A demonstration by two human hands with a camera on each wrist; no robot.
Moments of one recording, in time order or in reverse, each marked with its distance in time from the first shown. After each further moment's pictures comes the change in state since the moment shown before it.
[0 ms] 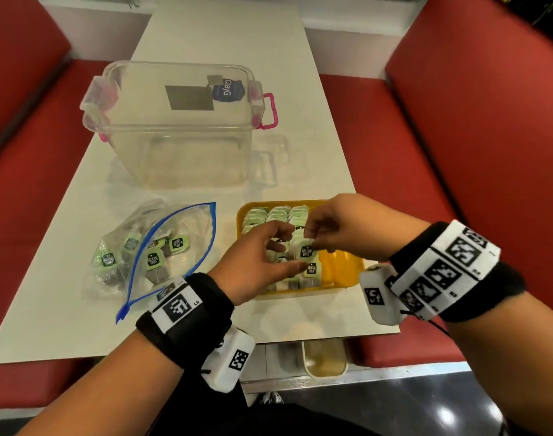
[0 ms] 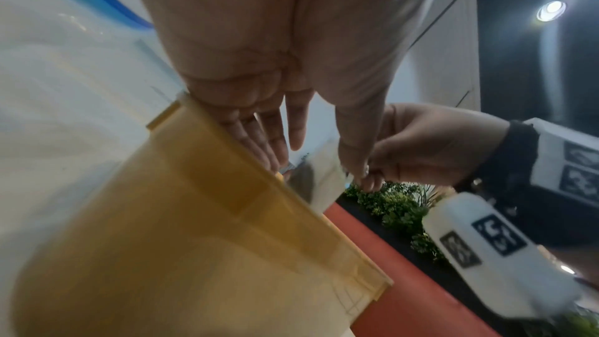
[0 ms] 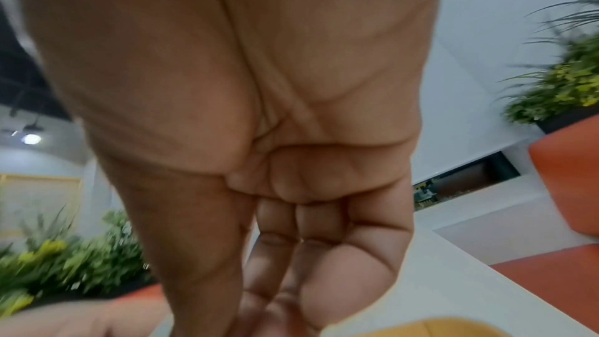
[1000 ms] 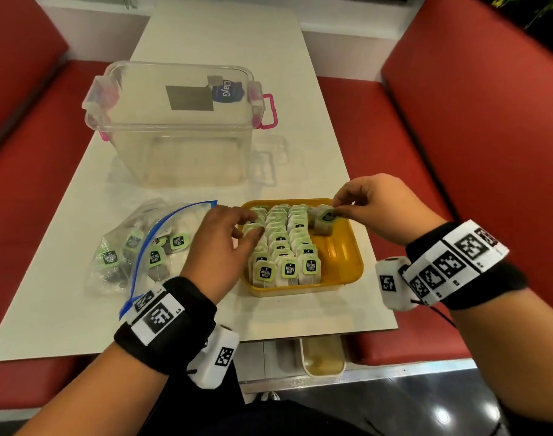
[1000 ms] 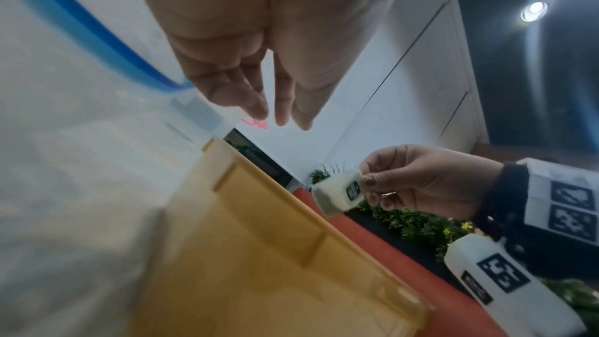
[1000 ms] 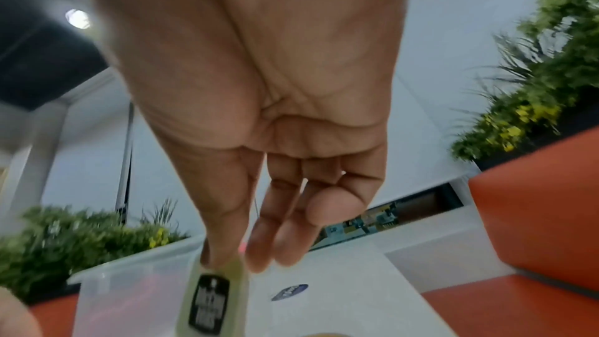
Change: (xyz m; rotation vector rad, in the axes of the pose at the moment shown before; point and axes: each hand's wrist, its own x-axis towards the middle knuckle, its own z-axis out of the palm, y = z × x) left_hand -0.011 -0.011 -0.026 0.254 0.409 0.126; right_hand -0.004 0.039 -0.005 0.045 0.364 0.100
